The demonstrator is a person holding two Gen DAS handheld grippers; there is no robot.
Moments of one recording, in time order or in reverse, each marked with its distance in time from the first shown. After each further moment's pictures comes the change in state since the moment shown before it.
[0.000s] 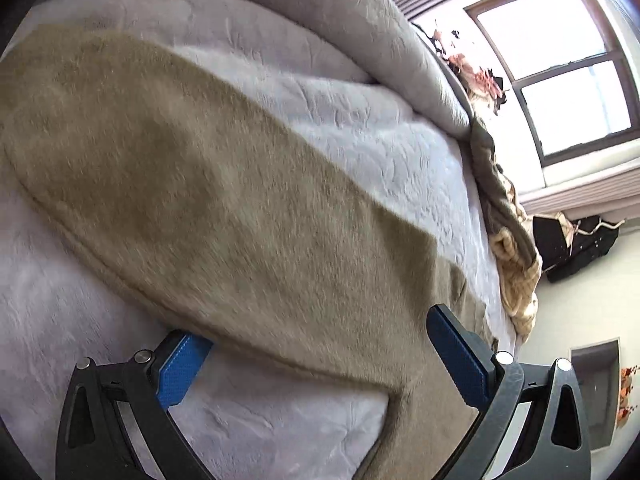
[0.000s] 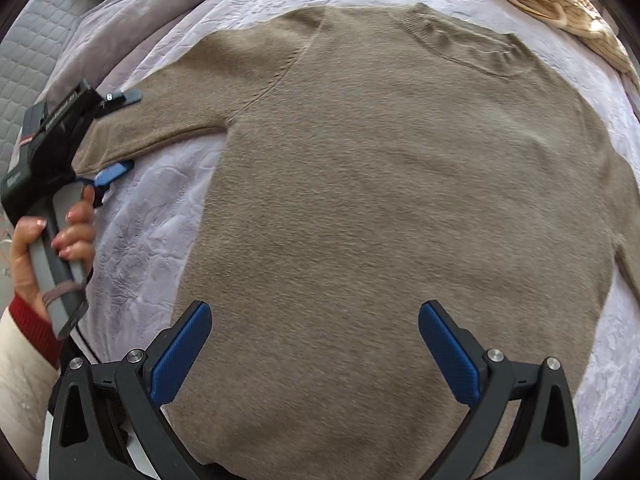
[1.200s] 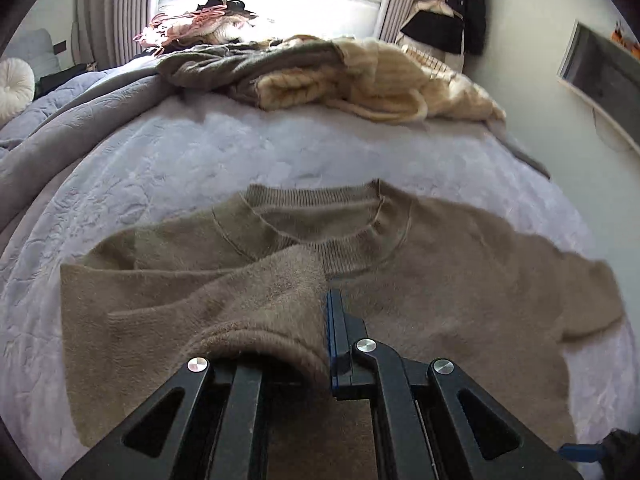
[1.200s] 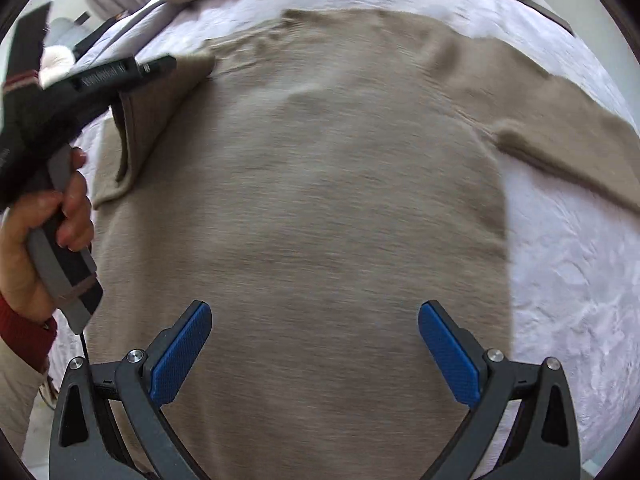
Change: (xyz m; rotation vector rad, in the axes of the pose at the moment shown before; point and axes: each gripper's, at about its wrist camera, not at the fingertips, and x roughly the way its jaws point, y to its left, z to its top) left arm 0.129 -0.285 -0.199 1.003 0.051 0.083; right arm -0.016 -0.177 -0.067 0.334 -0.146 -0.024
